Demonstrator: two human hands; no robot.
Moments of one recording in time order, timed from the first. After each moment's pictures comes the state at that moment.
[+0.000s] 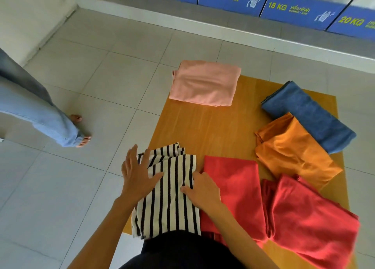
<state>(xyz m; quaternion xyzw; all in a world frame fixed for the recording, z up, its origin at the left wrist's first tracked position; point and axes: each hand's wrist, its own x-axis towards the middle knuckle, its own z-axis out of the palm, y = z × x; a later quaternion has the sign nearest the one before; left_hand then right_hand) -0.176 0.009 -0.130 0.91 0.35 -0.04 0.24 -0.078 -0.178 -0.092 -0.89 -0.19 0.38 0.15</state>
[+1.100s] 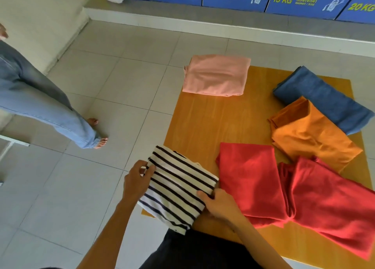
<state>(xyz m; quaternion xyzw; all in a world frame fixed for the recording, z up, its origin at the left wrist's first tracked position) -0.247 0.025 -0.114 0.79 0.48 -0.03 0.38 -0.151 -0.220 -0.117 -0.82 -0.04 0.48 0.31</state>
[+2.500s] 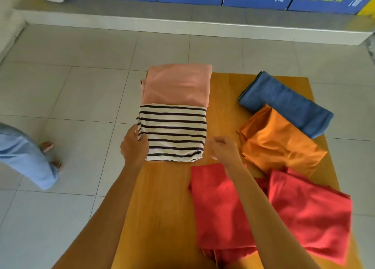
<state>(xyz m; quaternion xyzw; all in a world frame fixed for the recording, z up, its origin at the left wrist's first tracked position) -0.010 0.038 -0.113 0.82 0.43 0.08 0.38 0.071 -0.204 -0.111 -0.79 0.16 0.28 0.52</state>
